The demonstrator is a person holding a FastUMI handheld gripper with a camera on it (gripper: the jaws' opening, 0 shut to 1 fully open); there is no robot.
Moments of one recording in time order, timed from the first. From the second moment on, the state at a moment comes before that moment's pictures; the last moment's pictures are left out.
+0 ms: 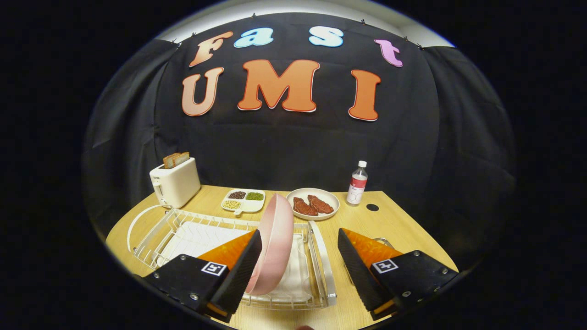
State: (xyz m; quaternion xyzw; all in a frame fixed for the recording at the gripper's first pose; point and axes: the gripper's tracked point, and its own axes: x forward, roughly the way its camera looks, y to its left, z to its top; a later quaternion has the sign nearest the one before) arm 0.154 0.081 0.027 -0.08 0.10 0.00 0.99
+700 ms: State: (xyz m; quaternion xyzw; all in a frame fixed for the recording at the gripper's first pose) arm 0.201 0.108 -0.024 -0.09 0.20 -0.03 0.98
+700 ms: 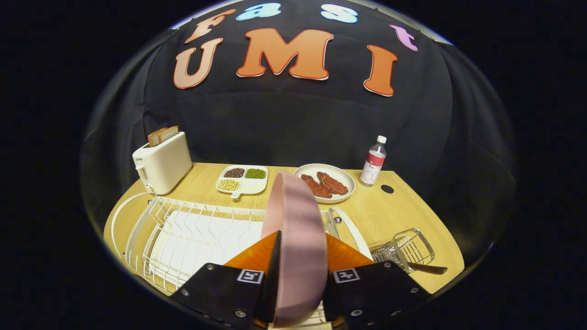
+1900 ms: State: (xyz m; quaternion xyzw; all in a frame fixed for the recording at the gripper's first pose) arm 0.154 0.103 0.048 -0.05 0.13 -0.04 0.99
